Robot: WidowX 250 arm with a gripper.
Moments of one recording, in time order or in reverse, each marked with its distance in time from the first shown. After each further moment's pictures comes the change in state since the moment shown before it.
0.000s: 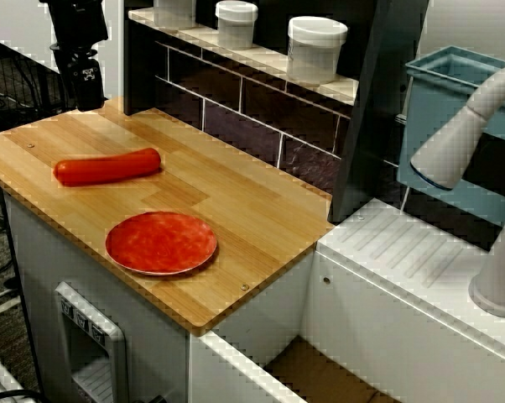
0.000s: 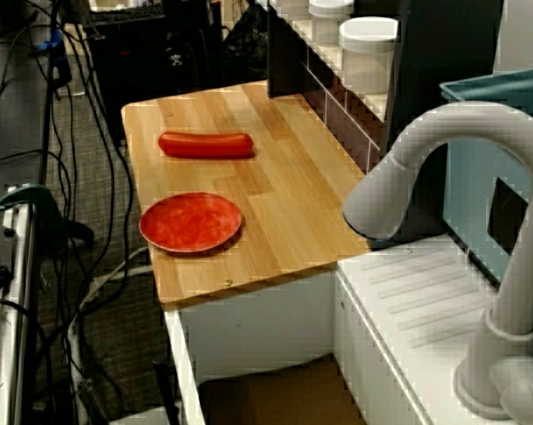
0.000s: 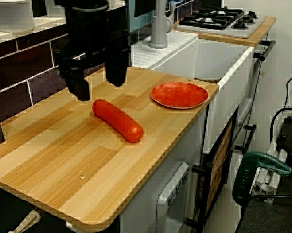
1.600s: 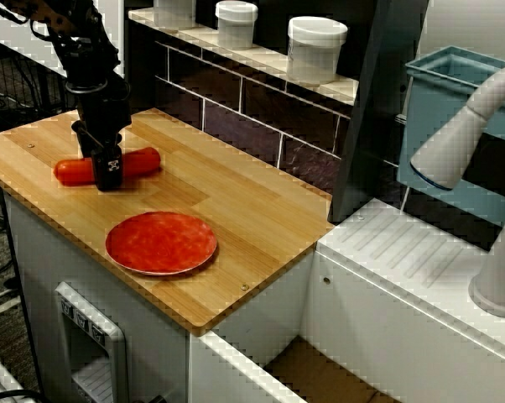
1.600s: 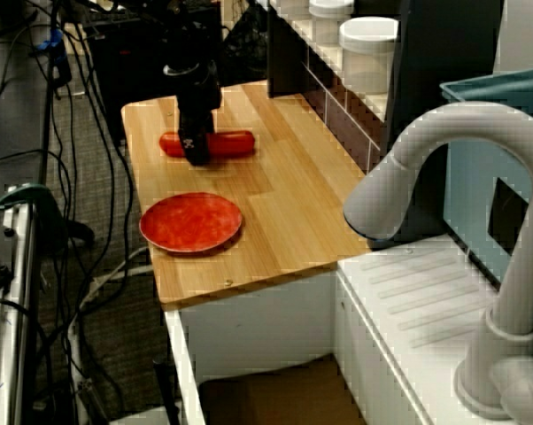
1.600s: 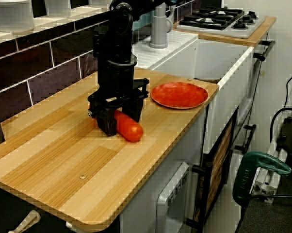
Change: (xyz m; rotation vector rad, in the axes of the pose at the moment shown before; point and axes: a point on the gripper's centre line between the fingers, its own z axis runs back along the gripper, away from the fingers) arm -0.003 -0.028 -0.078 0.112 0.024 0.003
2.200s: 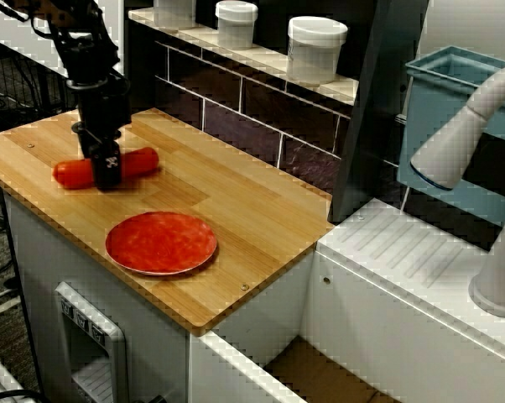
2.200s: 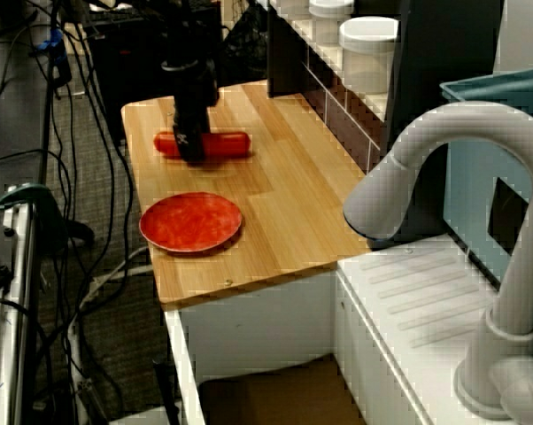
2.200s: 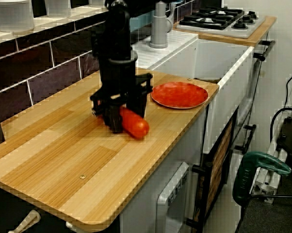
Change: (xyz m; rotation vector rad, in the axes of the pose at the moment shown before) arm -0.006 -0.005 0.015 -0.097 0.013 -0.012
